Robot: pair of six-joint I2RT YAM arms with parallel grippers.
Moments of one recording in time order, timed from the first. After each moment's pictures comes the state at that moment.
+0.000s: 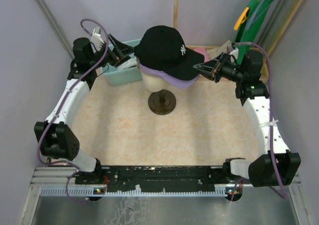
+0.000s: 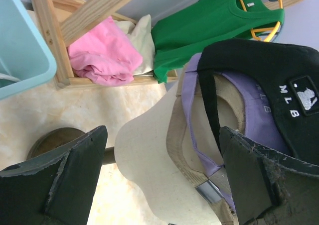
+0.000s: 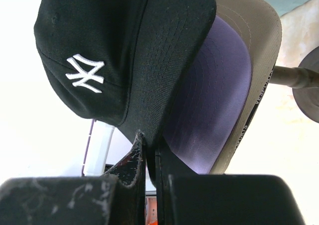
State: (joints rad) left arm -0.12 1.54 1.43 0.01 0.66 -0.87; right arm 0.05 1.23 1.21 -0.17 -0.88 1.16
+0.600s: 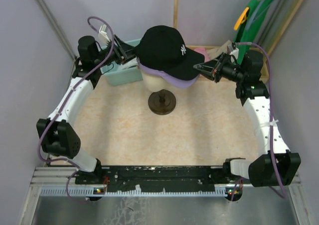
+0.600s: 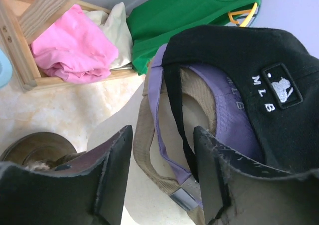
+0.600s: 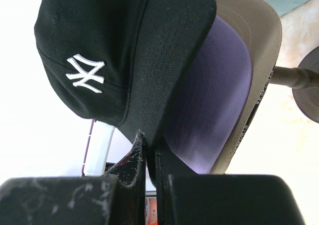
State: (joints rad) left arm -0.18 1.58 1.46 0.07 0.72 -0.92; right arm 0.05 1.23 1.21 -0.17 -0.88 1.17
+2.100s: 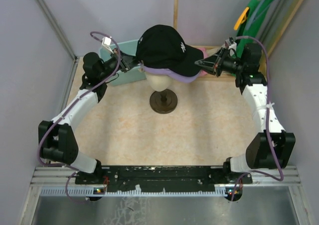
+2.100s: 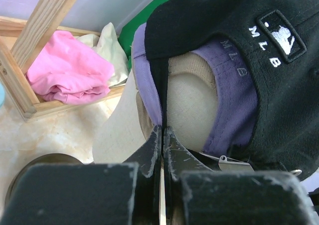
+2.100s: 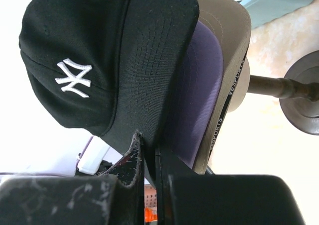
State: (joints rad) left arm -0.24 1.52 1.14 0.46 0.67 -0.88; right arm -0.01 1.42 1.32 -0.17 -1.01 1.06
